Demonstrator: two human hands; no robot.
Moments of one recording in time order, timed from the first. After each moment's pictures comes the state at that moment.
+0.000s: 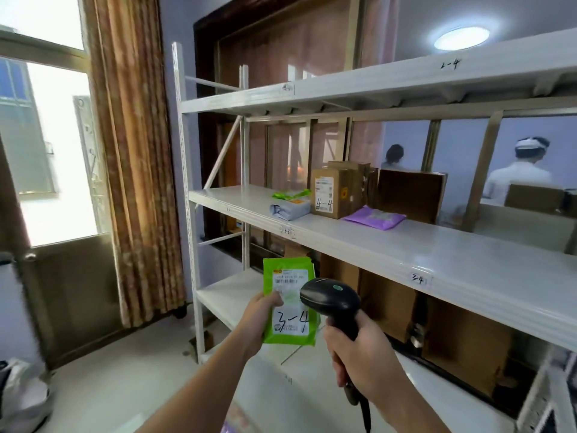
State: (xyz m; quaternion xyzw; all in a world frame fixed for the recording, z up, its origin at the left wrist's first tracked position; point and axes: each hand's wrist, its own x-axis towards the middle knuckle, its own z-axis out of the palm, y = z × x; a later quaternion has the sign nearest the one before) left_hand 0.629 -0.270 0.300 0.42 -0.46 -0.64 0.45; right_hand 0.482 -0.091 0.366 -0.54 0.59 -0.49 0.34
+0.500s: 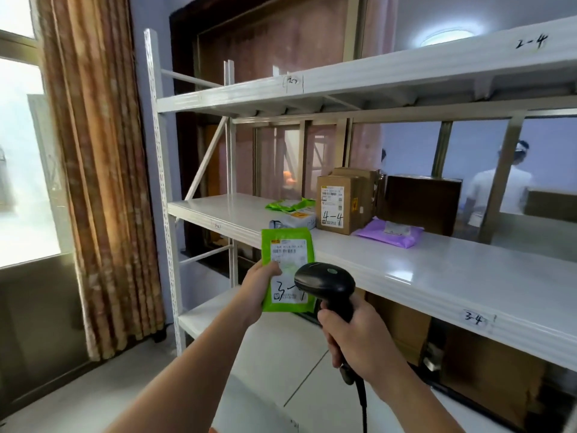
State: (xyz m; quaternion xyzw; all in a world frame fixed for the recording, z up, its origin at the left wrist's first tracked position) left_hand 0.632 -0.441 0.360 0.37 -0.49 -0.64 0.47; right_hand 0.506 -0.240 0.392 -0.55 0.58 -0.52 0.31
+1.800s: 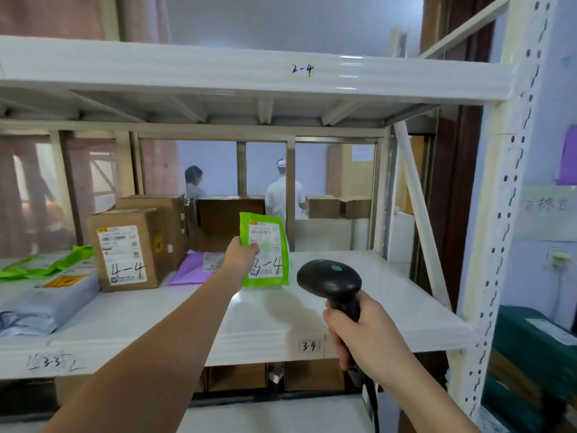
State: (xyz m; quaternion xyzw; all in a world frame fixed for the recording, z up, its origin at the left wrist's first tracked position) left_hand 0.263 -0.480 0.445 0.22 -0.68 -0.62 0.33; right_hand 0.340 -0.181 0.433 -0.33 0.76 -0.56 0.04
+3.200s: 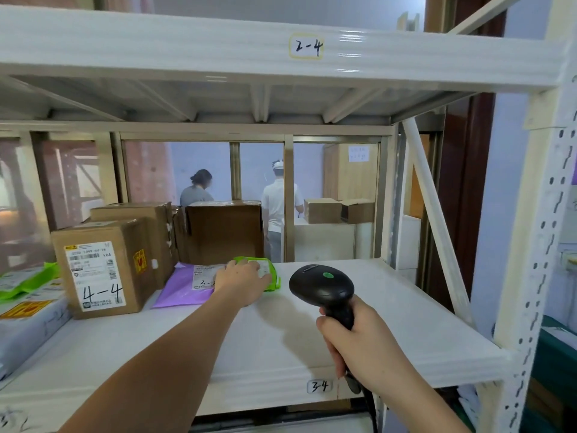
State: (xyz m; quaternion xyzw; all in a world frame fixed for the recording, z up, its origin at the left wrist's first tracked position) left_hand 0.216 -0.517 0.423 0.24 -0.96 -0.05 0.16; right_hand 0.297 -0.222 0.437 -0.33 0.77 -0.55 0.03
